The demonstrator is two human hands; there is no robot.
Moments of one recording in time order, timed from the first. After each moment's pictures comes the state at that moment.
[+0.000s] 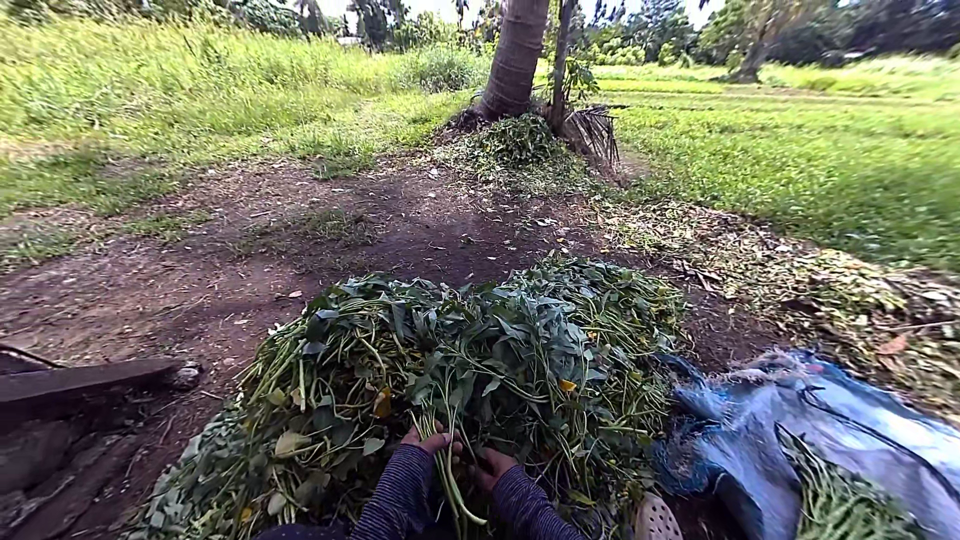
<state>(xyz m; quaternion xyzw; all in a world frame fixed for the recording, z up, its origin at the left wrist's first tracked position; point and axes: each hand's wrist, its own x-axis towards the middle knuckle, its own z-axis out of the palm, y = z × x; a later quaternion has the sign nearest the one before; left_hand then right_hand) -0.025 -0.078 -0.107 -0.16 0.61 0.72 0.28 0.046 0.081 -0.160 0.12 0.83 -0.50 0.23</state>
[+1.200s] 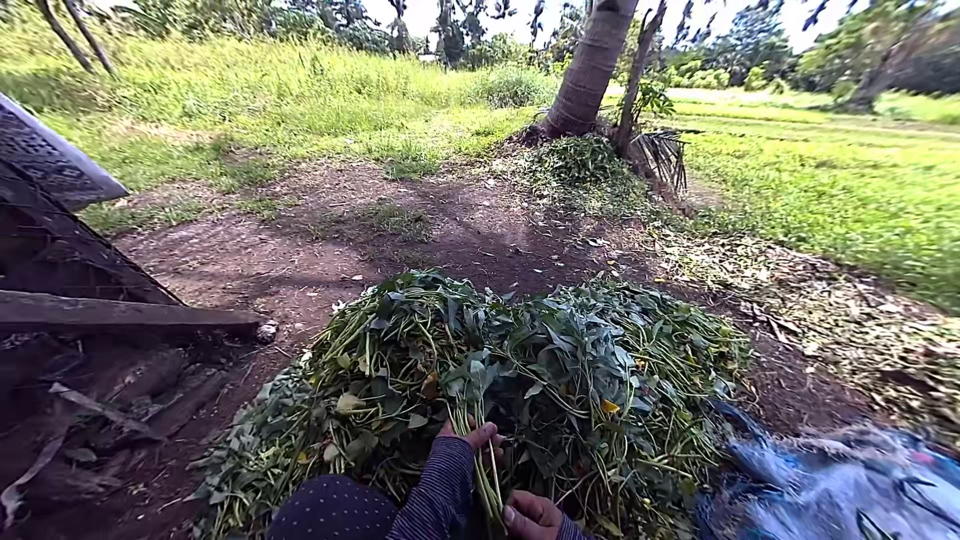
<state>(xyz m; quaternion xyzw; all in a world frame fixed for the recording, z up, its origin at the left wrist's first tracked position) 0.003 -0.080 -0.075 -0.20 0.56 0.77 0.21 0.122 0.068 -0.086 -0.01 0.72 -0.66 0.22</state>
